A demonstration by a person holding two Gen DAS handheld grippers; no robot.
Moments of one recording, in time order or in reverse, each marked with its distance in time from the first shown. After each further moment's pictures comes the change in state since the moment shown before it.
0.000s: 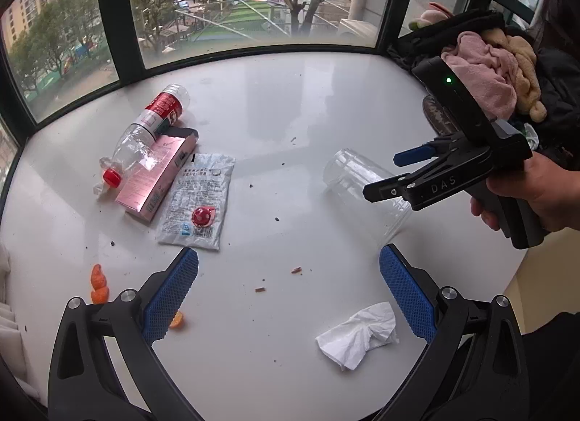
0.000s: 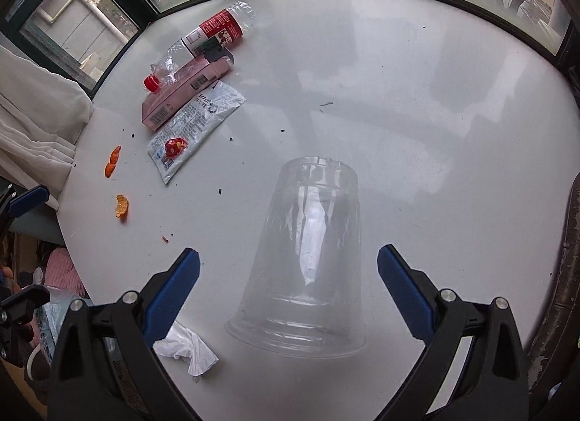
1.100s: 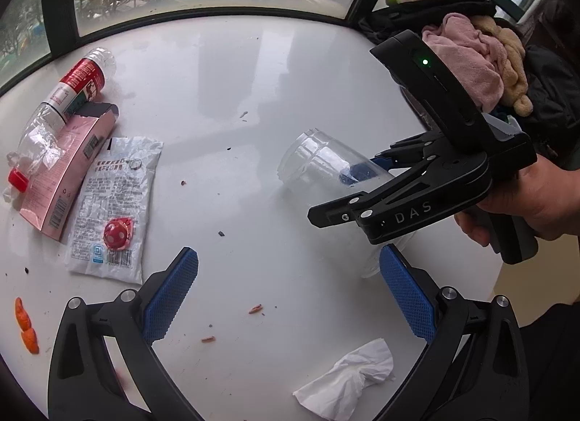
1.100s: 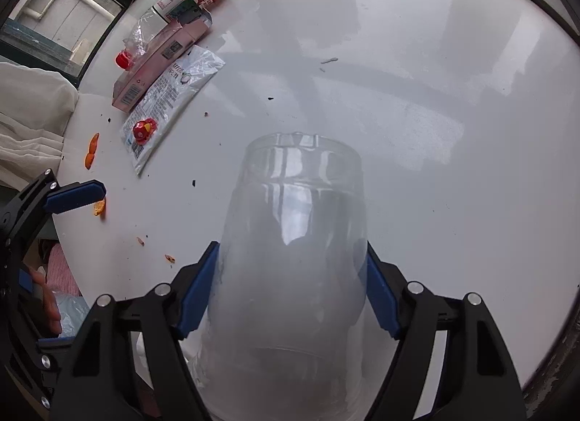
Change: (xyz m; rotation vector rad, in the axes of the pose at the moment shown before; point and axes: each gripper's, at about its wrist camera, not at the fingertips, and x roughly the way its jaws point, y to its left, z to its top) left arm 0.096 -0.004 0.016 -0.001 0.095 -0.218; right arm 0.051 -0.011 0.015 0.026 0.133 0.046
